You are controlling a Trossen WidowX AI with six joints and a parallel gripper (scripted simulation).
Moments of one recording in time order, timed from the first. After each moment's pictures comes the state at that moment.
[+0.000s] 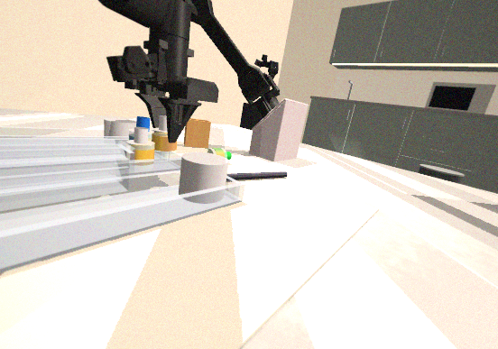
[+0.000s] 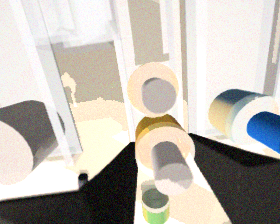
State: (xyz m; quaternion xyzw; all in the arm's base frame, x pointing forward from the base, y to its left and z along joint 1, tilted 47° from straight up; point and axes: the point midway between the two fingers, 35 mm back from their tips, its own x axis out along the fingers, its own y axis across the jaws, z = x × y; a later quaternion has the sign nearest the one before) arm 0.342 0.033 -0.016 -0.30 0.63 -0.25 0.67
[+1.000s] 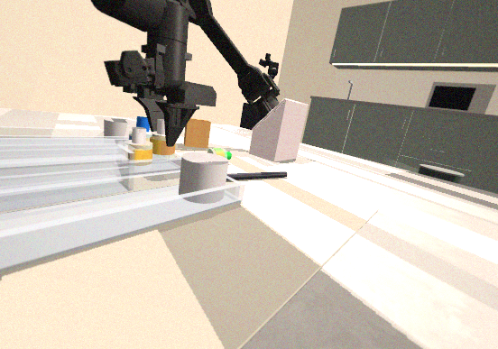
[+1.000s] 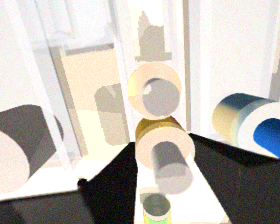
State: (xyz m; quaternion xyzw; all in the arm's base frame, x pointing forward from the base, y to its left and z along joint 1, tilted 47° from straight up) arm 0.345 0.029 -0.020 -0.30 0.63 -0.25 0.67
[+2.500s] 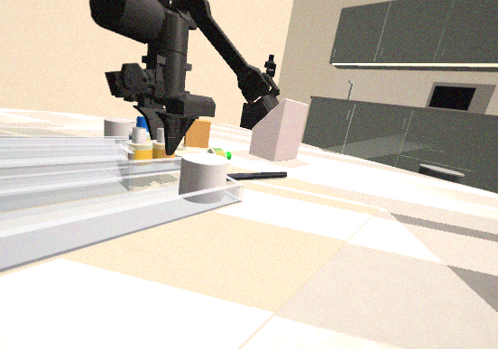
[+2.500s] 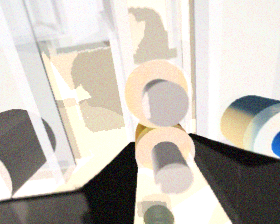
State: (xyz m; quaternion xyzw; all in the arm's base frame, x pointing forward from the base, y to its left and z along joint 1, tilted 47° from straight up) arm 0.346 0.018 -0.031 -0.30 0.63 -0.25 0.67
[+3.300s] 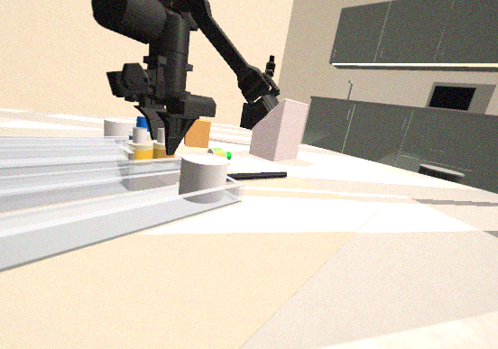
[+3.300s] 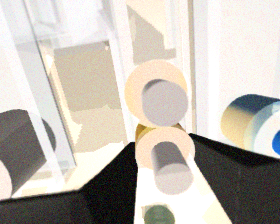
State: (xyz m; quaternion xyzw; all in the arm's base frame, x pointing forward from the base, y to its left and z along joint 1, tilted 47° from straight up) arm 0.344 0.017 -0.031 -0.30 0.62 -0.25 0.68
